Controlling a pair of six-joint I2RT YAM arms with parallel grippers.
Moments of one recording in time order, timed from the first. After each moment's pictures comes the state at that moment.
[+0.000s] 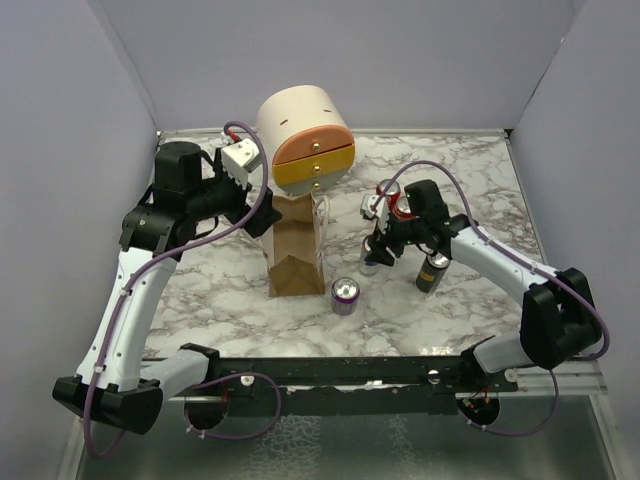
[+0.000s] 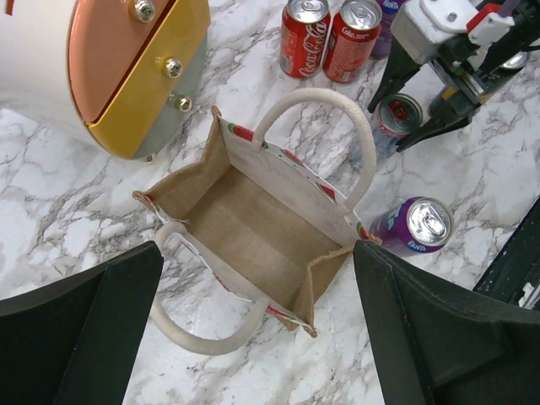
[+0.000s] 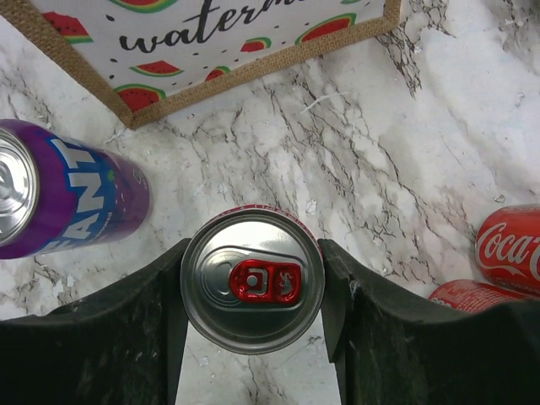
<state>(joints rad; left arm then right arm) -0.26 1.11 1.40 -0.80 0.56 0.23 0.45 1.44 0.94 -0.33 -0.62 -0.61</state>
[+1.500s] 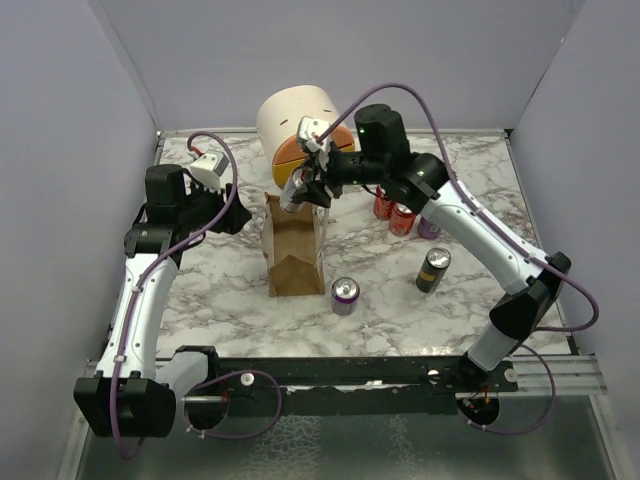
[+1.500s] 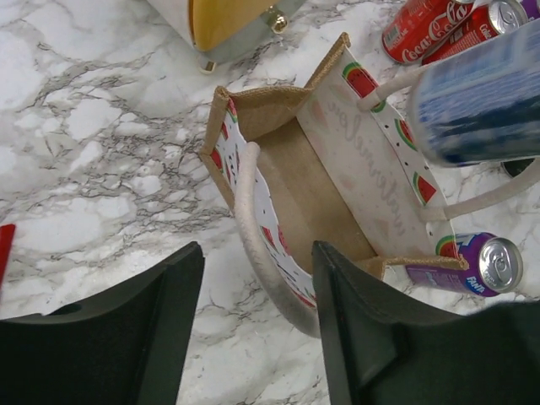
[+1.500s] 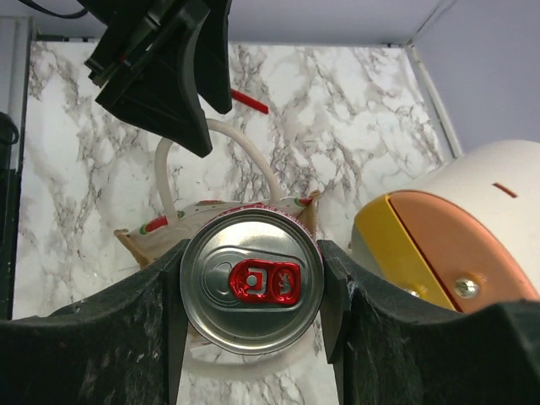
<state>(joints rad) -0.02 1.06 1.09 -0.61 0.51 0.03 0.75 1.64 1.83 -0.52 -0.55 -0.44</state>
